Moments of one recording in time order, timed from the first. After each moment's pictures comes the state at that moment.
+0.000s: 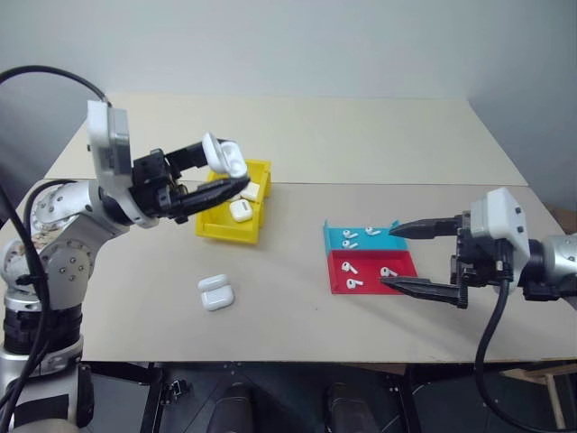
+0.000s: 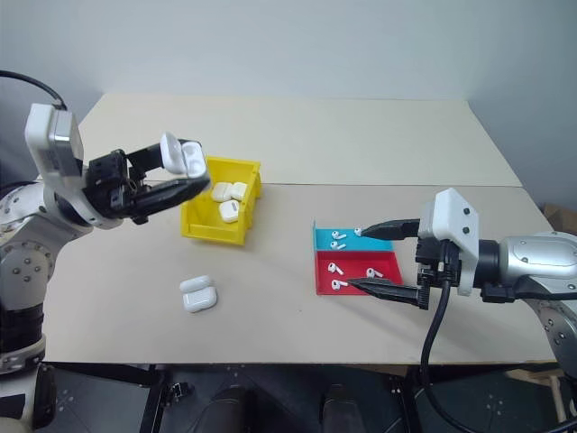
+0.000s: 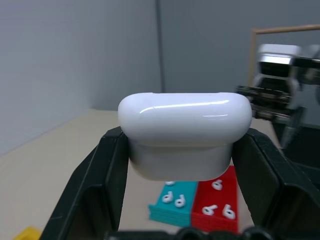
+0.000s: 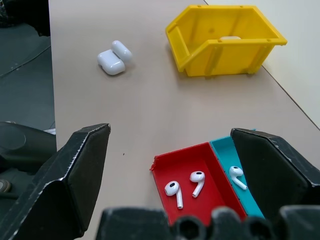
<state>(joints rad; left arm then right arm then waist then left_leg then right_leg) -0.57 0.76 0.18 -0.20 -0.90 0.45 -1.14 -0.23 -1.03 -0.27 -0.54 0.74 0.63 1.06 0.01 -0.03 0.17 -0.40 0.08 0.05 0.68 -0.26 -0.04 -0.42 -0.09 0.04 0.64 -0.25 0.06</state>
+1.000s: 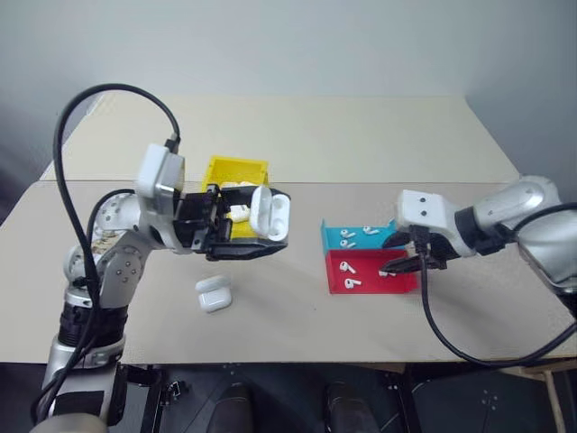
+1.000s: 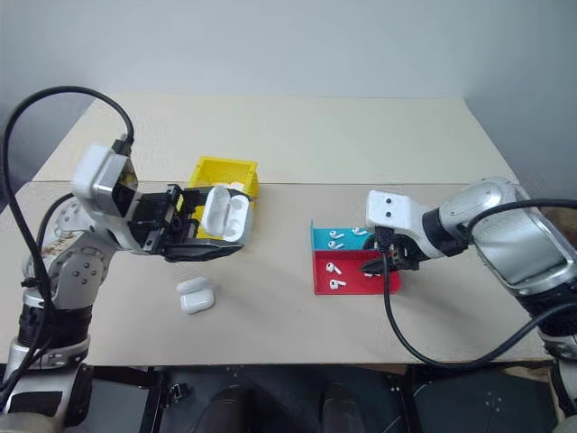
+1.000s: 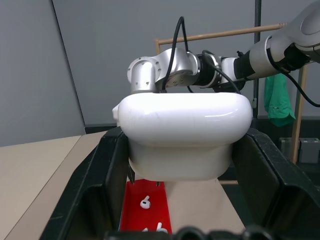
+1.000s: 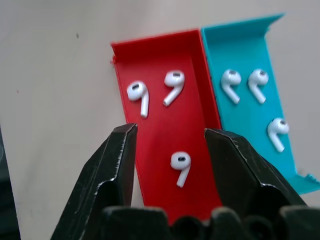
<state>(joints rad) -0.58 0.60 0.05 -0.23 -0.82 0.40 -1.30 -0.80 -1.10 0.43 -0.20 0.23 0.75 1.29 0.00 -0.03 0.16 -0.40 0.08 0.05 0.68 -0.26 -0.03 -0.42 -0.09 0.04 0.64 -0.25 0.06</state>
